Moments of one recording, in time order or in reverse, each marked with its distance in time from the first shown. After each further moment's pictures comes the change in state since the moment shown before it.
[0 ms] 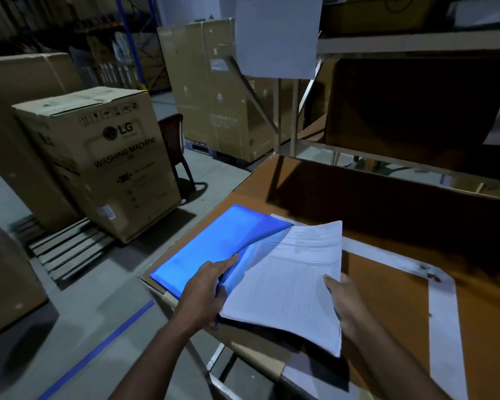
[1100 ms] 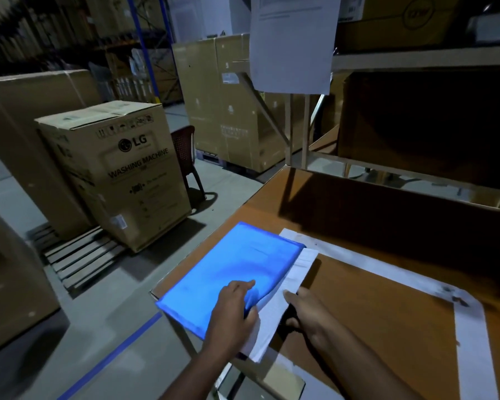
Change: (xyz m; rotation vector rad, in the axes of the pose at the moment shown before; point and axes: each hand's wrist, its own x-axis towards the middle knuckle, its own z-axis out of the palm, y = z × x) left_hand 0.000 0.024 0.029 -0.040 0.053 -0.137; right_hand 0.014 0.006 0.080 -0.128 -0.296 0.078
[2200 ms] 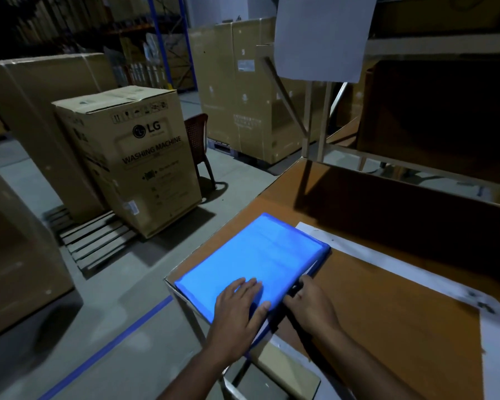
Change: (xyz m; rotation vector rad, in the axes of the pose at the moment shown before) left_hand -0.015 -0.039 0.007 0.117 -0.028 0.080; right_hand 0.010 0.008 0.024 -0.697 0.259 -0.254
